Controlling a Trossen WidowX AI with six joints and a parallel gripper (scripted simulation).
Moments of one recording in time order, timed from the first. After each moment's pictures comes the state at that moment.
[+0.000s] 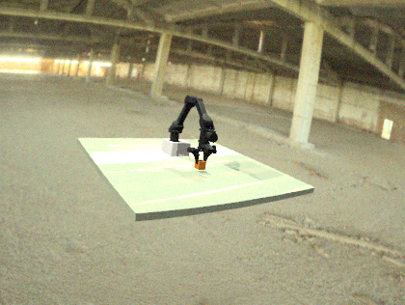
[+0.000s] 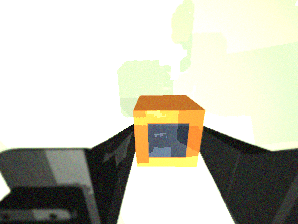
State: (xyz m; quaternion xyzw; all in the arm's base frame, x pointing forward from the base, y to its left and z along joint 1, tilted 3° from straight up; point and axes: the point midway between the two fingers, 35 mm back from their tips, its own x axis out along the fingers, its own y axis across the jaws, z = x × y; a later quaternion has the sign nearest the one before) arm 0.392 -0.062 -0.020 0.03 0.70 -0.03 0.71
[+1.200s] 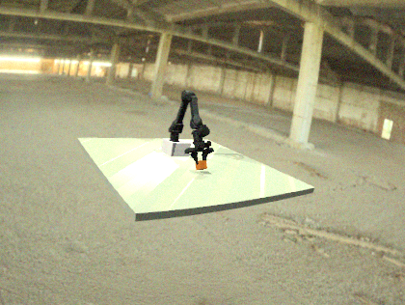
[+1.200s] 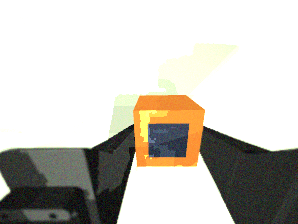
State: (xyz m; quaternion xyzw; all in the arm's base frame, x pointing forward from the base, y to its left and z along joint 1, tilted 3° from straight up) arm 0.384 -0.061 -0.025 0.03 0.52 -0.04 0.85
